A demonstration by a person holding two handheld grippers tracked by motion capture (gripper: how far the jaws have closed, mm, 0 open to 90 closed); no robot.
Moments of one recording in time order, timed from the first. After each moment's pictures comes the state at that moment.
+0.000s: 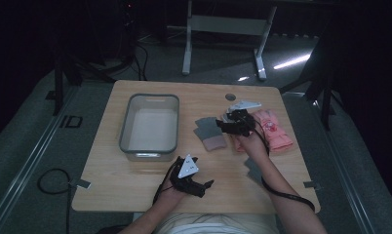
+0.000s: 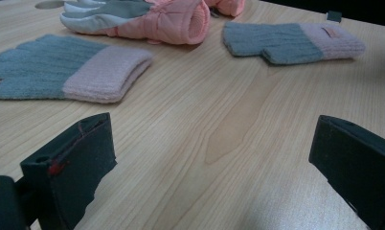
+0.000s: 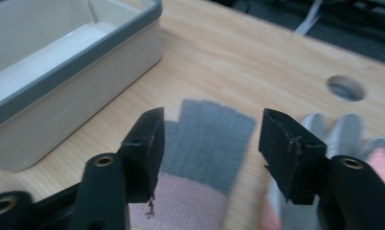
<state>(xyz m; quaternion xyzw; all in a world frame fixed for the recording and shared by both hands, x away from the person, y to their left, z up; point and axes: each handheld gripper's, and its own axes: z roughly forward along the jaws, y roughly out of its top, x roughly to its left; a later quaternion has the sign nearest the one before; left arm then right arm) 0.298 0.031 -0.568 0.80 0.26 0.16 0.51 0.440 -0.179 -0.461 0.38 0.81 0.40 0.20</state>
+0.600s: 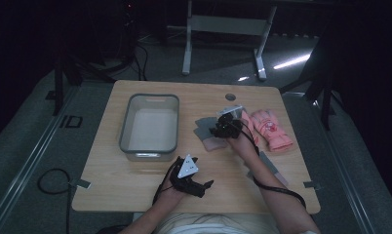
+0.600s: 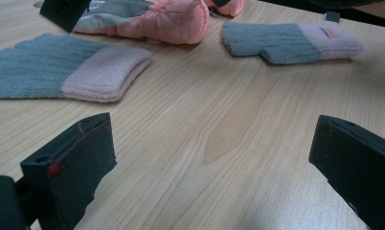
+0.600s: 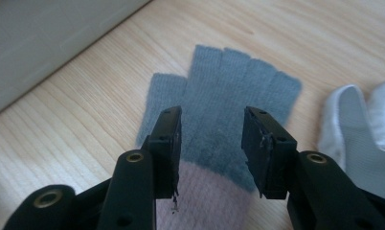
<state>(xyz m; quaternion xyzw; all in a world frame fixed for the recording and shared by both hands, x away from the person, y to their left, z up) 0.298 0.031 -0.568 0.80 0.26 0.16 0.51 0.470 -0.157 -0.513 0.37 0.86 0.32 0.16</state>
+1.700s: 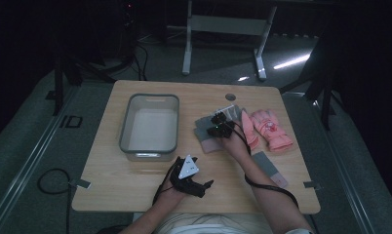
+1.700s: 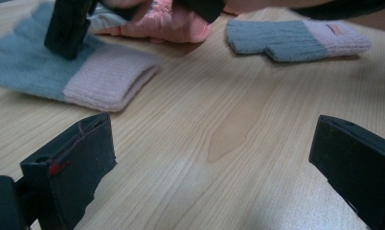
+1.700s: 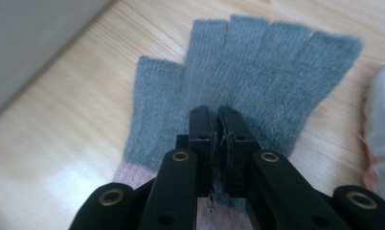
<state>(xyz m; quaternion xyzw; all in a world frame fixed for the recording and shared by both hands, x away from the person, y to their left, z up) 0.297 0.030 -0.568 0.81 0.26 0.17 0.51 0.475 -0.137 -0.521 0.41 0.85 0.29 0.13</state>
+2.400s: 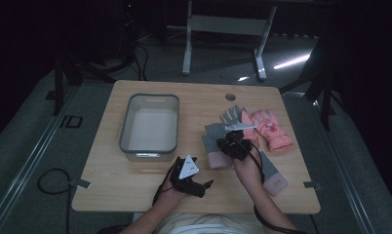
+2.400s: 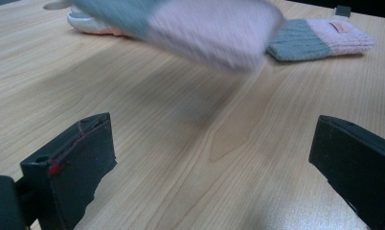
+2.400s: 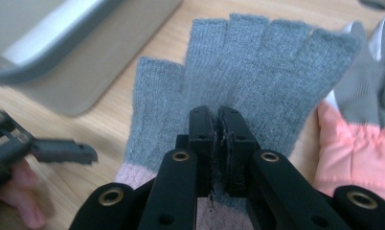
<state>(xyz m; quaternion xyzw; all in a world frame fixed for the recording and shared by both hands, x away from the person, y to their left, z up) 0.296 0.030 -0.568 0.81 0.26 0.17 0.50 0.362 -0.164 -0.475 0.46 0.80 0.35 0.17</state>
